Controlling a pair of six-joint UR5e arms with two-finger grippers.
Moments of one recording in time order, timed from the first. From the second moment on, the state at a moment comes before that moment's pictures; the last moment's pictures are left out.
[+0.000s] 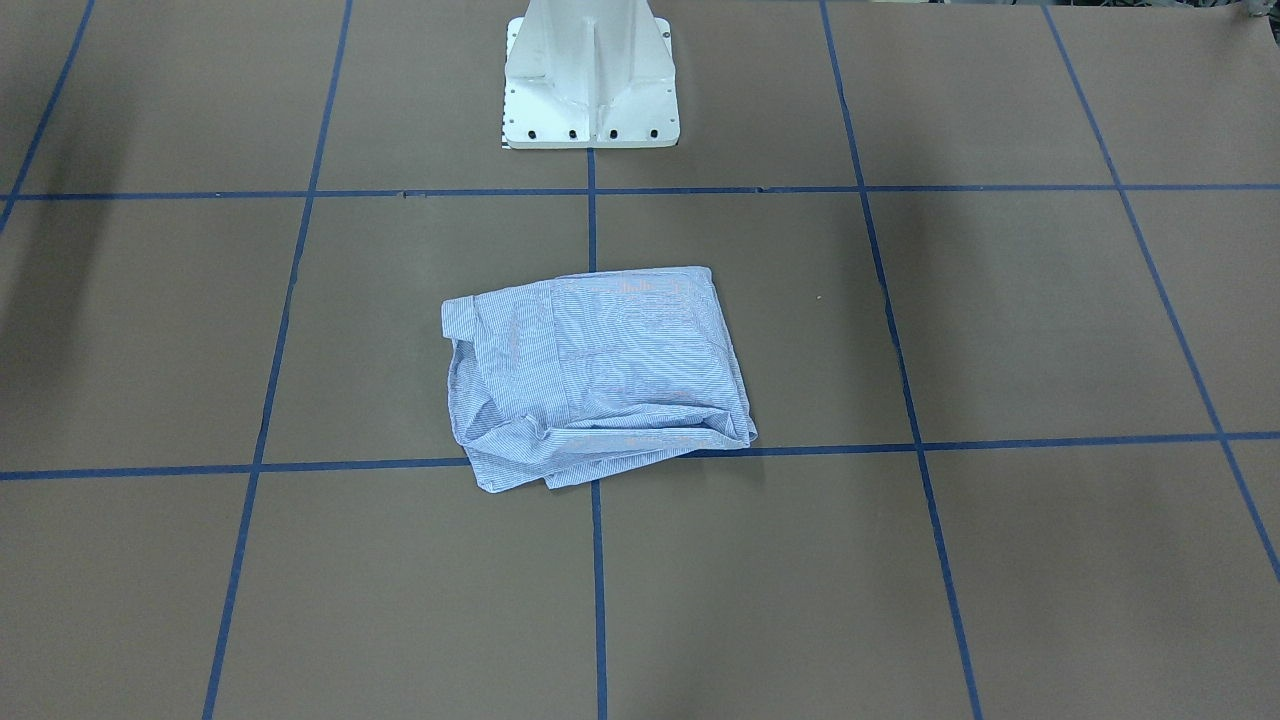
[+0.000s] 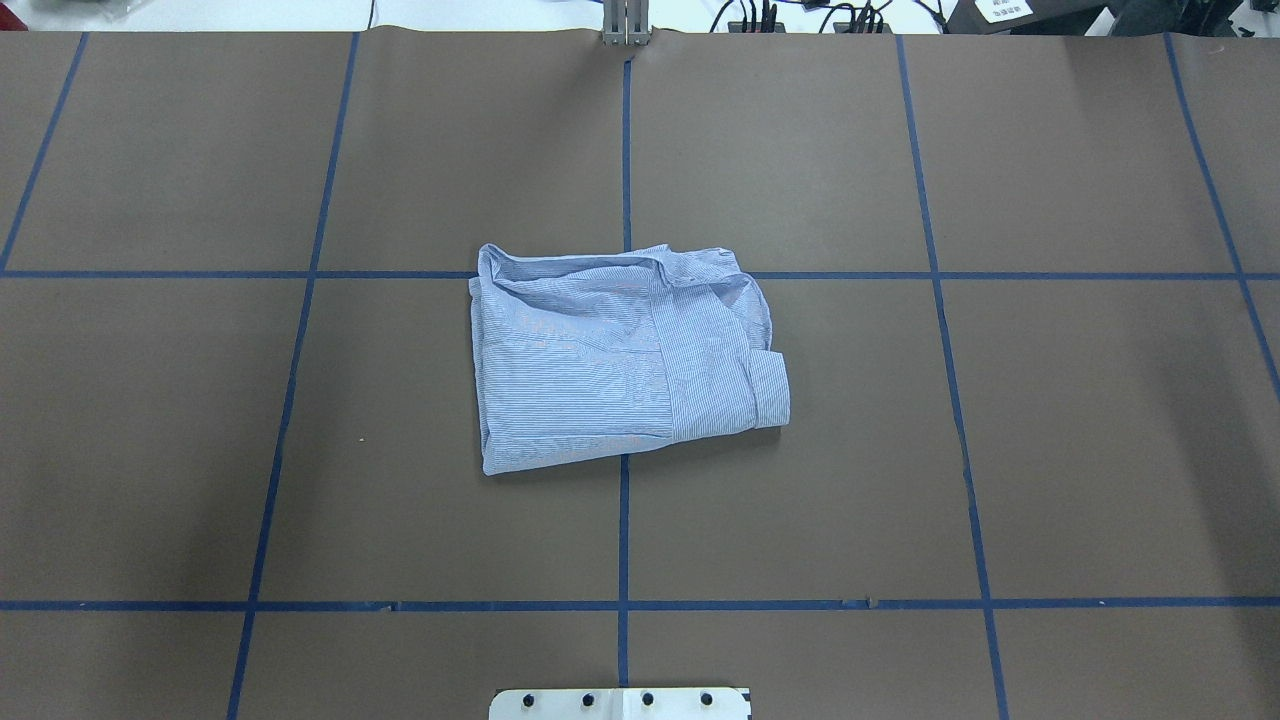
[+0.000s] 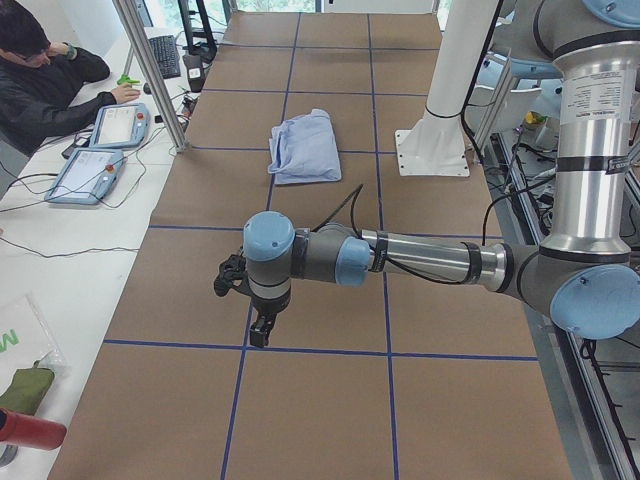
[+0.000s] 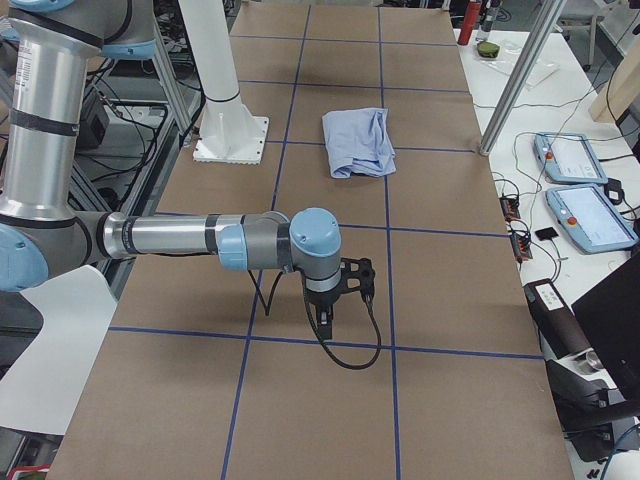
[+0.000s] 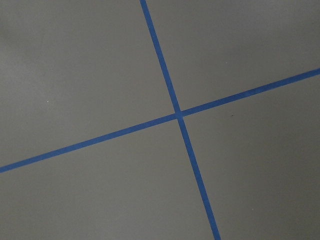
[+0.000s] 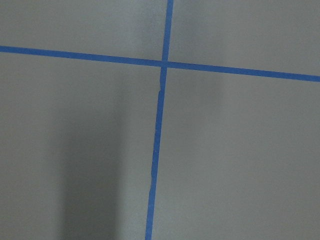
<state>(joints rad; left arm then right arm) -1.59 -1.53 -1.72 -1.58 -2.30 0.21 1.59 -1.81 1.87 -1.55 2.29 -0.02</state>
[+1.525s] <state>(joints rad) -1.63 -1.48 -1.76 -1.59 -2.30 0.22 1.59 -1.82 1.87 -1.53 2.35 -0.02</state>
